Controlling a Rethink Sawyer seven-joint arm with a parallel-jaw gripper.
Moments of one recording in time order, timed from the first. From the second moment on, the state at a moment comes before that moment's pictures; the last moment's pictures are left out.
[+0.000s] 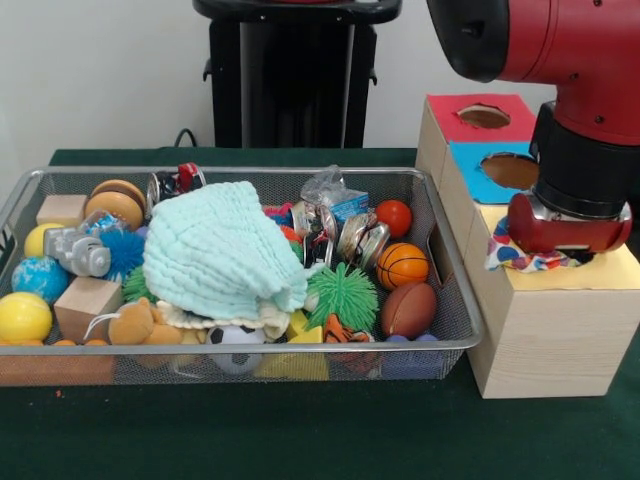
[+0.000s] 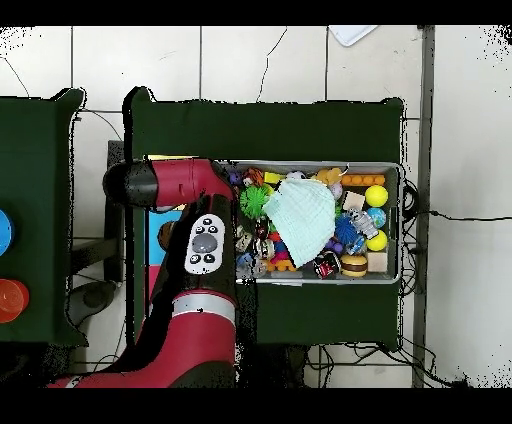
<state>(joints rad) 0.16 -0.33 -0.13 1.20 0.09 0.64 1.69</state>
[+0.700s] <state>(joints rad) 0.15 -0.45 -0.13 1.23 0.09 0.84 1.69</state>
